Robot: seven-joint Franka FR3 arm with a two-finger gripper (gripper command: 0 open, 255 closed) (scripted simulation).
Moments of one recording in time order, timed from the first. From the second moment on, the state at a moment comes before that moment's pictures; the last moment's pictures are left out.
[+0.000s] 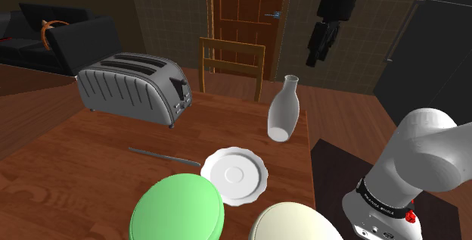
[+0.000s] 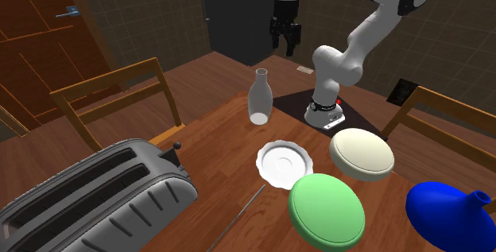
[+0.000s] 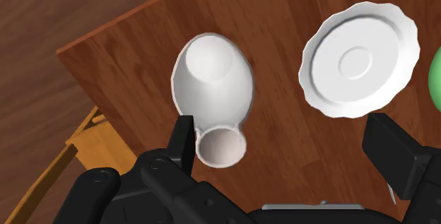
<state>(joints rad) -0.01 -0.82 0.00 -2.32 0.10 1.53 -0.05</state>
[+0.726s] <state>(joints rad) 0.05 -0.57 0.12 -2.30 0.14 1.75 -0.02</state>
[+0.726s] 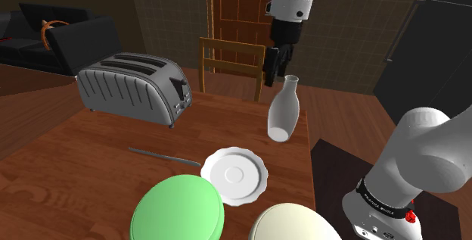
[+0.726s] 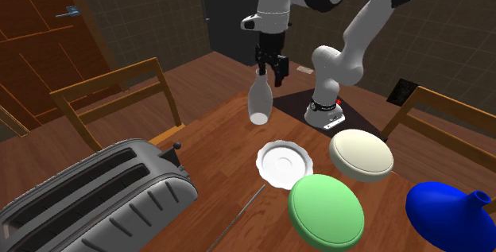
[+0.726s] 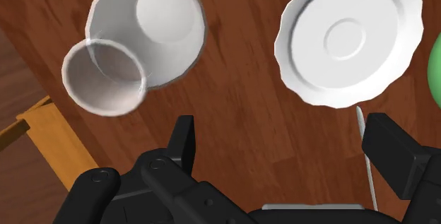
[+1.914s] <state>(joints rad) 0.14 0.06 0.31 -1.98 0.02 2.02 0.10</state>
